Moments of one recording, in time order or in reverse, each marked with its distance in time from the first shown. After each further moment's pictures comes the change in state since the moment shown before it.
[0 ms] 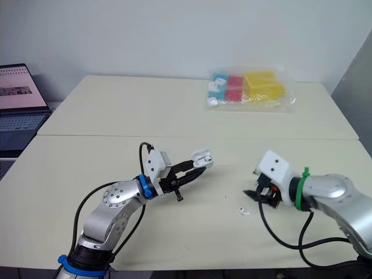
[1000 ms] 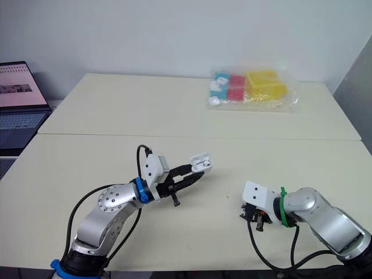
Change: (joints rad) left arm 0.037 0.038 0.000 -0.051 -0.001 0.009 -0.005; right arm 0.013 -0.022 0.304 0.160 -0.271 -0.230 0.199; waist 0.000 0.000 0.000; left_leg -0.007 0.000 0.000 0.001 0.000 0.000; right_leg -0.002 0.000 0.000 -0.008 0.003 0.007
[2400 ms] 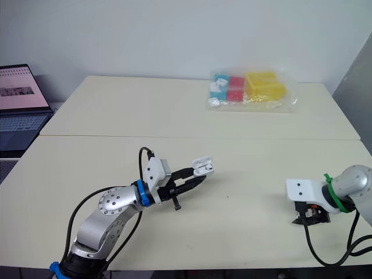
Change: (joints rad) left arm 0.020 0.008 -0.020 -0.030 0.001 0.006 0.002; right arm 0.072 -0.328 -0.243 0.237 -0.155 -0.343 0.466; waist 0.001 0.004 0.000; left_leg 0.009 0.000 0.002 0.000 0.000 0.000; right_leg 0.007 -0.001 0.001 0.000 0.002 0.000
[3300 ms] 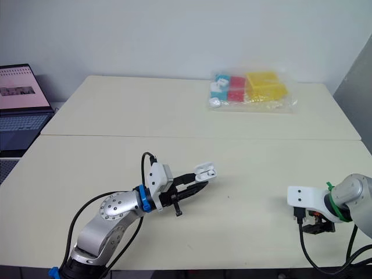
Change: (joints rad) left arm 0.043 0.000 -0.021 -0.034 0.001 0.016 0.003; right arm 0.021 -0.015 0.116 -0.061 -0.115 0.234 -0.076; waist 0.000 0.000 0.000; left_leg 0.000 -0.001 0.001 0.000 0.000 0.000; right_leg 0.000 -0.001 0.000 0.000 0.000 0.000
